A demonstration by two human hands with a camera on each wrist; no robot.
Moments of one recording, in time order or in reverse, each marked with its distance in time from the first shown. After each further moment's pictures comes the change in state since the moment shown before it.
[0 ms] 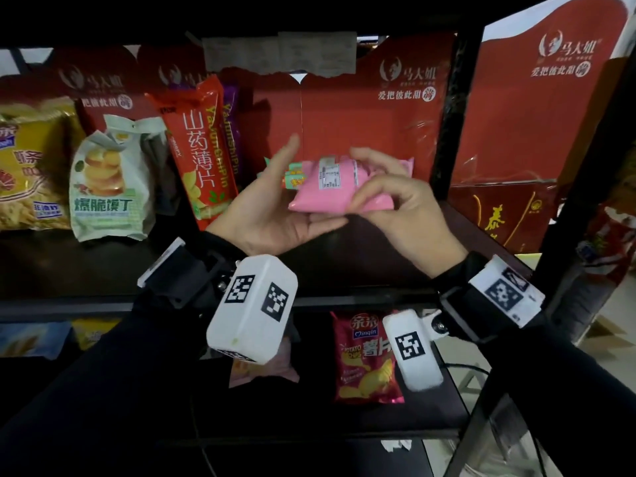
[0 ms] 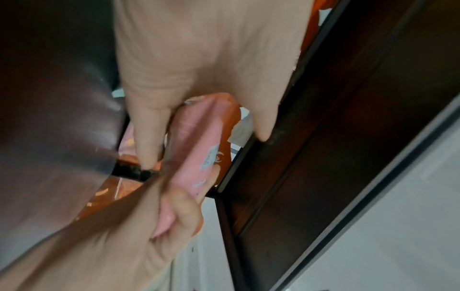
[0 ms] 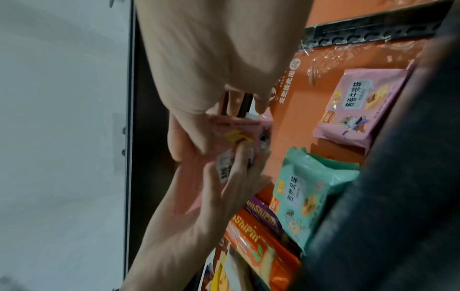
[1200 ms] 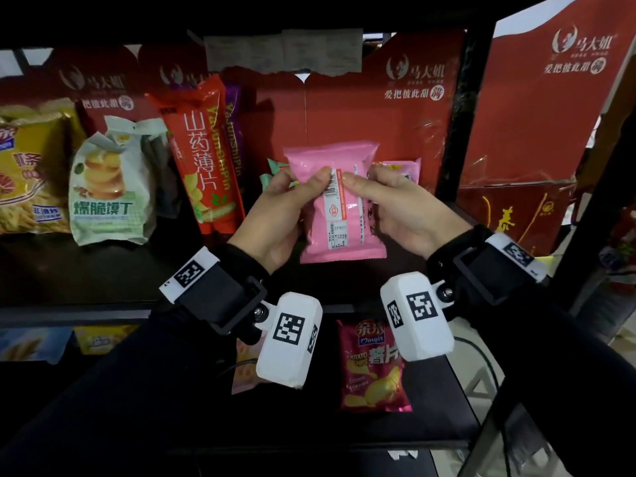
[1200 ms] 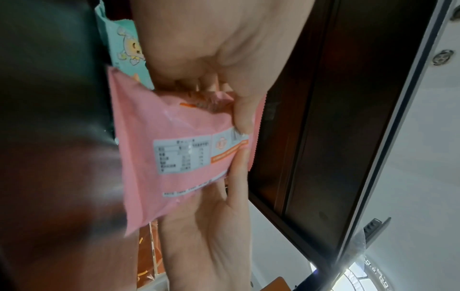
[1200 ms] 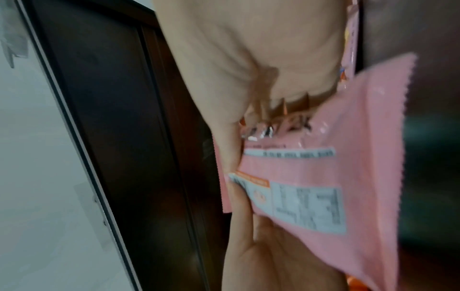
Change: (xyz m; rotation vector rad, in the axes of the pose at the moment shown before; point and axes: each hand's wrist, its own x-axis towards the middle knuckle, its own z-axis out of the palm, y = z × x) left_hand 0.023 -0.022 -0.010 0.220 0.209 0.452; right_hand 0.031 0.010 0.007 0.454 -0.061 0.630
